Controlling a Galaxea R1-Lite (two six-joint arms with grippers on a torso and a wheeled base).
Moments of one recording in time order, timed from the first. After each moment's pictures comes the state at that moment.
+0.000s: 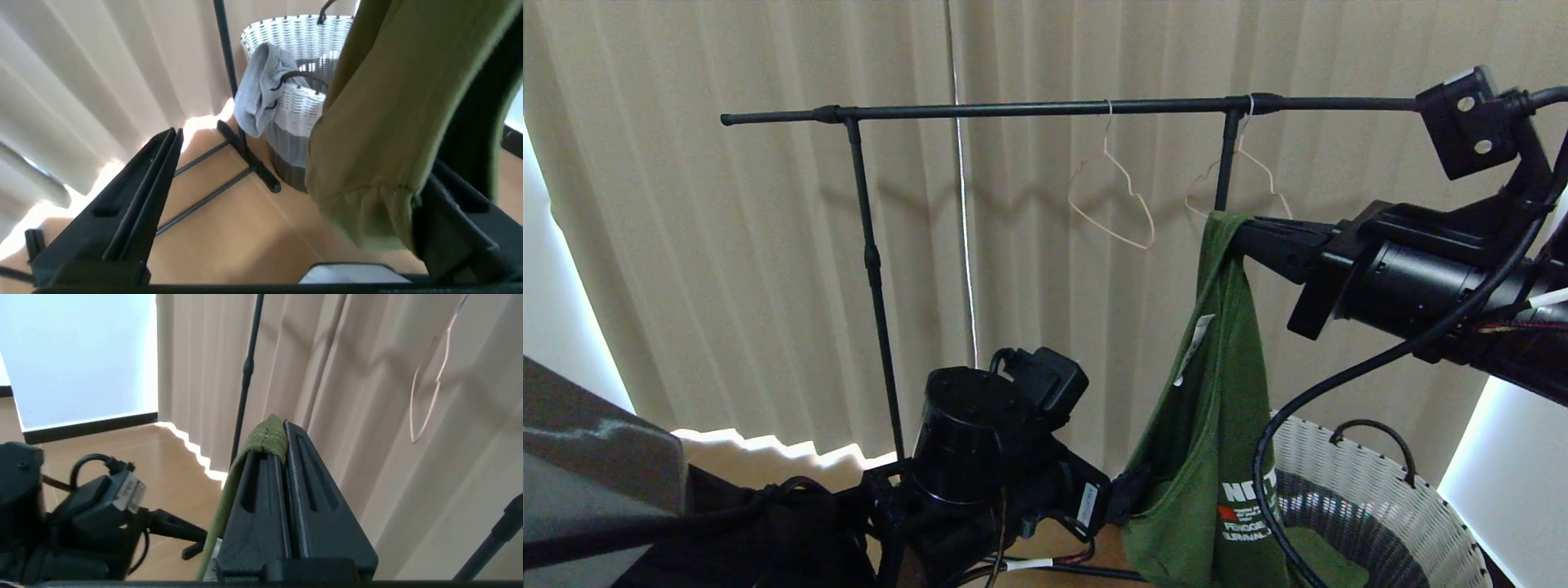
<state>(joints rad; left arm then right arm) -0.87 1.90 -0.71 -0.82 0.07 -0.09 0.57 1.45 -0.85 -0.63 0.15 0.03</state>
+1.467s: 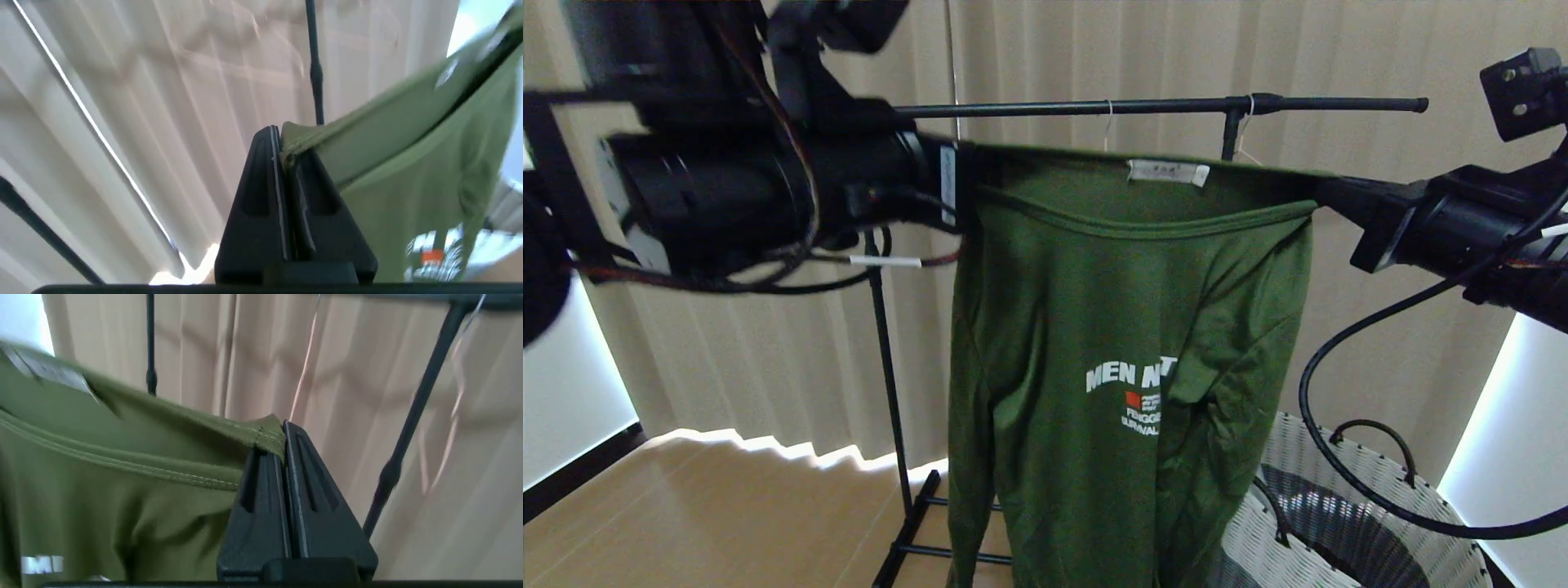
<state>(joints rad) -0.62 1.60 -1.38 -0.15 0.07 0.10 0.30 1.47 -0.90 -0.63 0.15 0.02</state>
